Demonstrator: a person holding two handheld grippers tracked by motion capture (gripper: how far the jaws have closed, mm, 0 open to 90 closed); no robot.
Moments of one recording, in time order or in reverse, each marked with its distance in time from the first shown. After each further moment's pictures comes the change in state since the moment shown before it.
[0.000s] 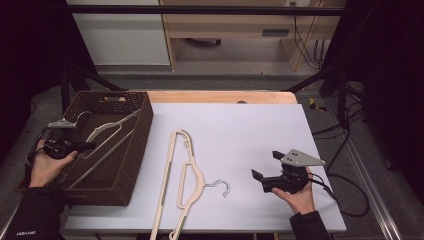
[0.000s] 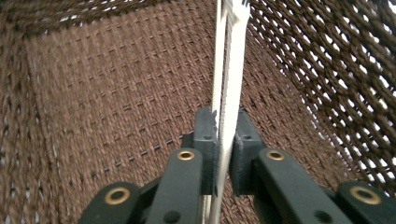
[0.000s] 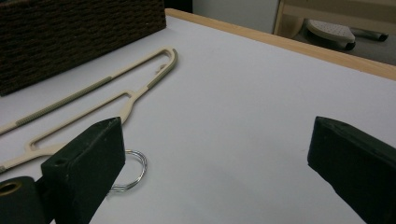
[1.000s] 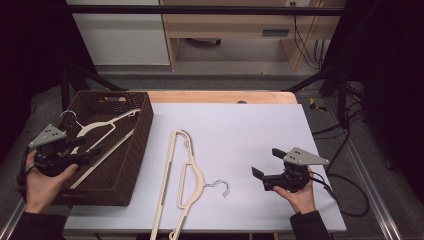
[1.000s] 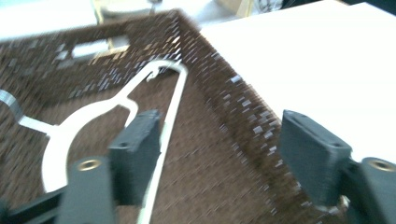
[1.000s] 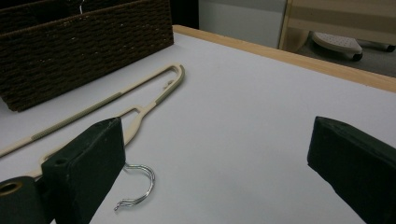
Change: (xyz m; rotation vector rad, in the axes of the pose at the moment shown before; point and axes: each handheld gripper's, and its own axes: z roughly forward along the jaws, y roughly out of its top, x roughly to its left) left arm -0.090 -0.007 -0.057 -0.320 0.056 0.080; right arm -0.001 0.006 -0.004 -0.055 0.031 0.008
